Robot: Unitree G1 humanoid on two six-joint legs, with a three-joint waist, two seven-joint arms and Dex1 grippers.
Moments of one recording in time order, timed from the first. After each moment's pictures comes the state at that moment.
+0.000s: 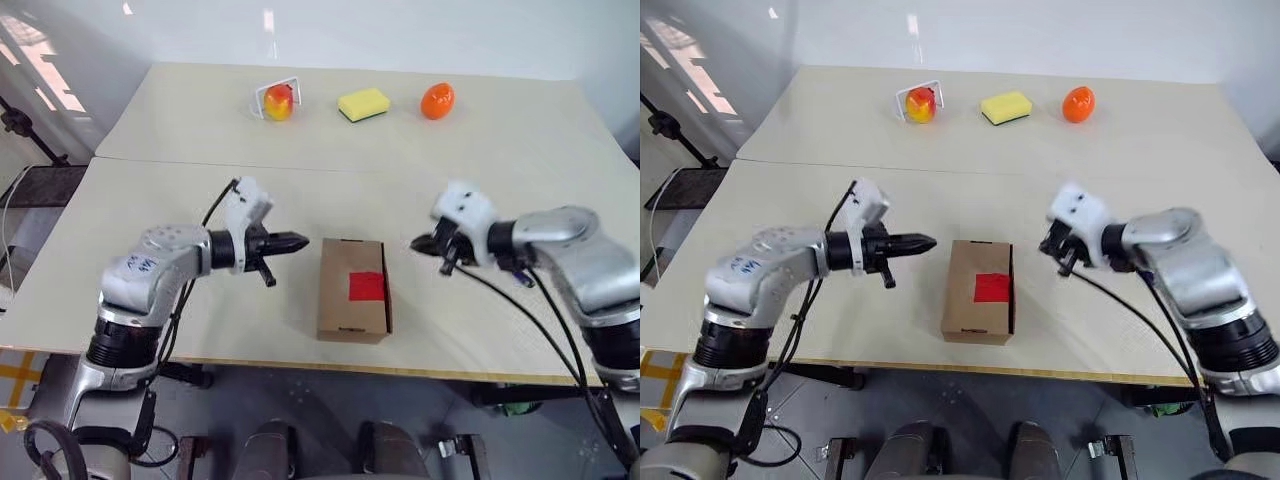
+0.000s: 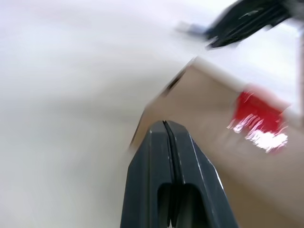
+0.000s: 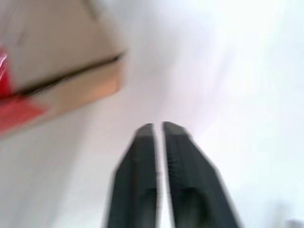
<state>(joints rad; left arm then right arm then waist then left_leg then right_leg) -0.71 0.51 -0.03 -0.17 -0.50 0.95 -0.80 -0.74 -0.85 0.12 -0.24 0.26 0.96 0.94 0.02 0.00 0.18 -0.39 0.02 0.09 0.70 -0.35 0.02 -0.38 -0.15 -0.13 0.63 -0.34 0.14</state>
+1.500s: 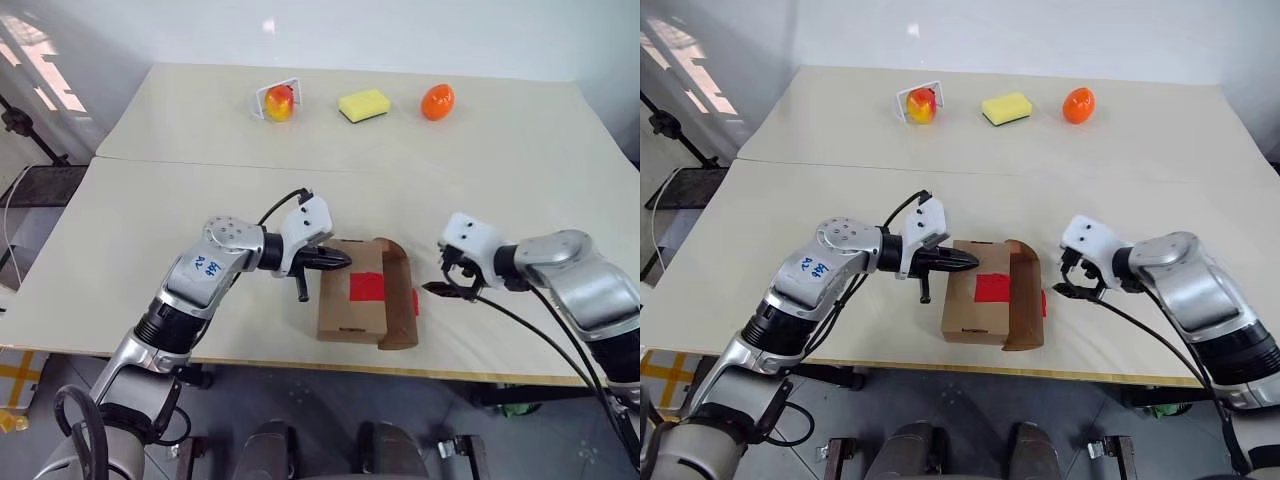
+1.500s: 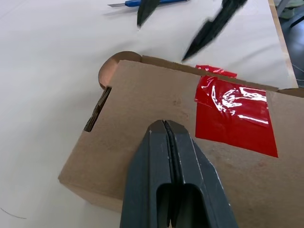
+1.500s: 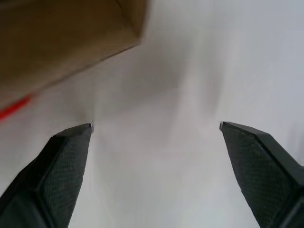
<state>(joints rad) -0.77 0.48 -0.32 -0.03 -0.23 0.64 -0.93 -0.60 -0.94 0.18 -0.11 0.20 0.86 0.93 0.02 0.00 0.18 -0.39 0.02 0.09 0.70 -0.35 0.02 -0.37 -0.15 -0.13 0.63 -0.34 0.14</state>
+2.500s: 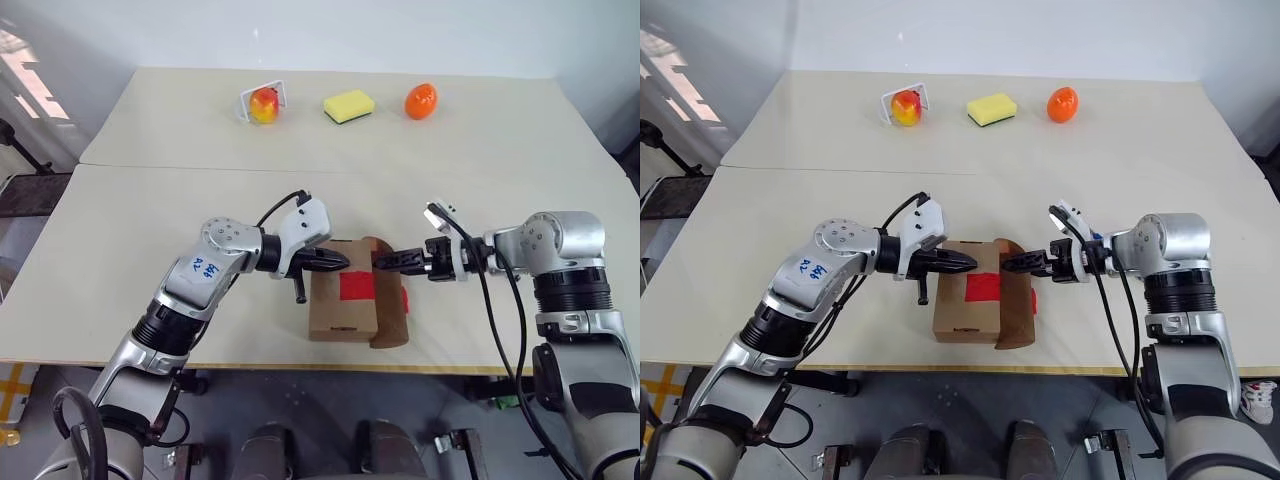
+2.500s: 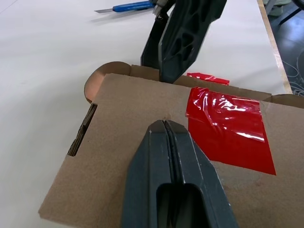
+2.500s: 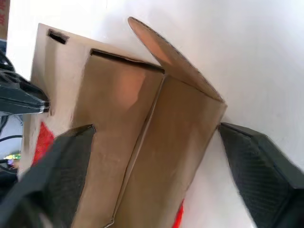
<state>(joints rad) -0.76 0.48 -0.31 -0.02 -0.23 0.62 -0.94 -0.90 -0.57 0.00 0.39 0.53 1.49 0.87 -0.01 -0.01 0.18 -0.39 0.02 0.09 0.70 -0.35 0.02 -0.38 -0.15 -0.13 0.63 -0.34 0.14</state>
